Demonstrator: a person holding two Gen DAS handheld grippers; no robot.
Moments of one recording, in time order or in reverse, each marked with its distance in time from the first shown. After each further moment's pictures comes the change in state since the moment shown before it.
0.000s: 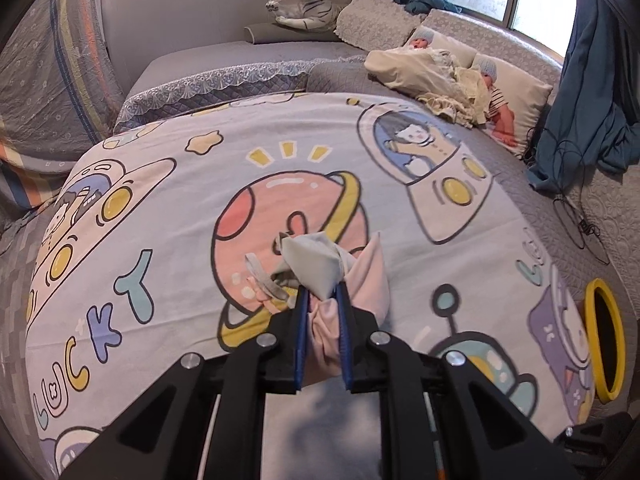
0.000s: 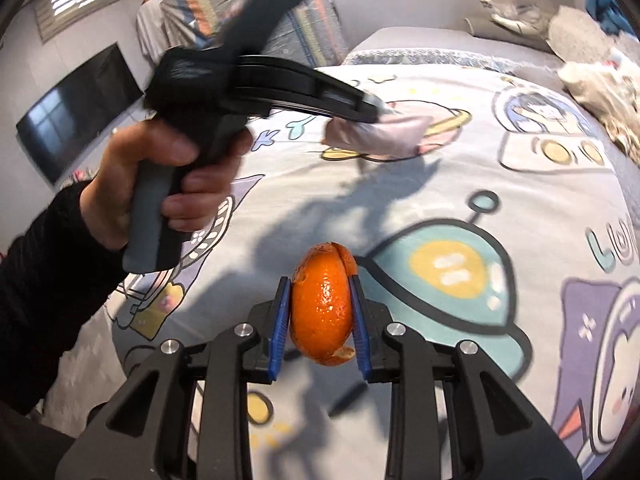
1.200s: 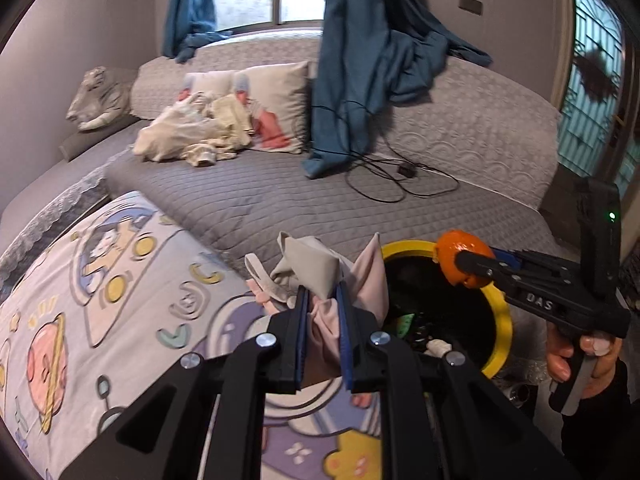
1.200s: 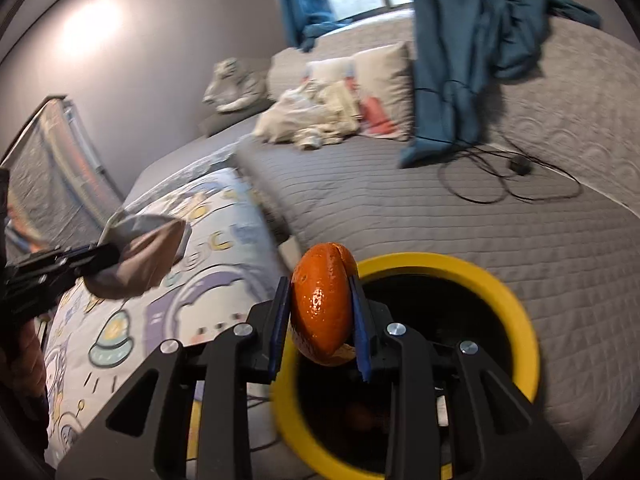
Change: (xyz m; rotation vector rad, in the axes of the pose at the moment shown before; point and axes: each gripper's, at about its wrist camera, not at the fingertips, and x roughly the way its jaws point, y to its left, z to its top) left arm -0.081 -0.351 -0.036 0.523 -0.123 -0.408; right arm -0.293 -0.229 -0.176 0.612 -0.421 -0.644
